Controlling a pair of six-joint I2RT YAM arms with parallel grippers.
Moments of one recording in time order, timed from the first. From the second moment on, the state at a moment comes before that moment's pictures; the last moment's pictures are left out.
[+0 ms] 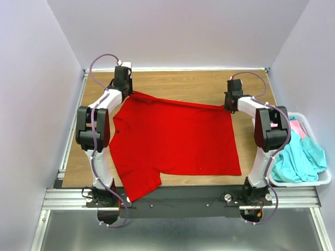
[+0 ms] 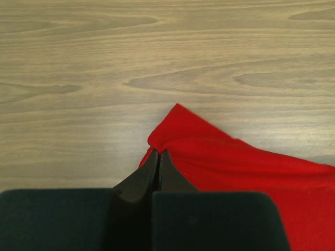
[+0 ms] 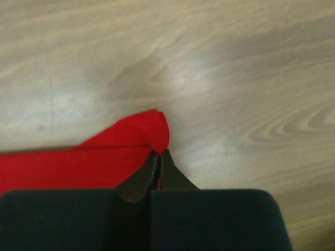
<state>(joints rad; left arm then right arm) -0.12 1.97 1.47 -0.13 -0.13 -0.08 0.12 1.94 1.26 -0.20 0.27 0.15</state>
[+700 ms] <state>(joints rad) -0.12 1.88 1.44 -0.22 -0.10 -0.20 0.08 1.98 1.32 -0.14 0.22 0.15</state>
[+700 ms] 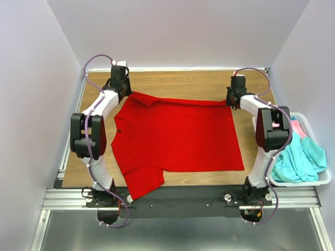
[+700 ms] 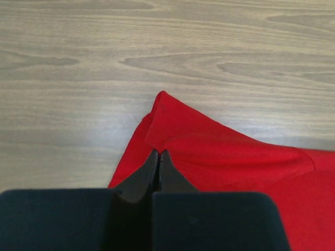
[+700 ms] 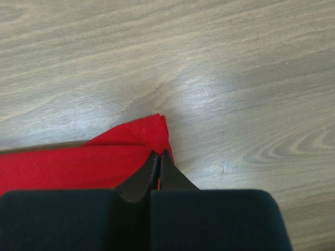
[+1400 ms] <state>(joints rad) -0.12 1.48 1.12 -0.37 -0.12 -0.39 0.08 1.75 1.12 -0.17 0.21 0.22</state>
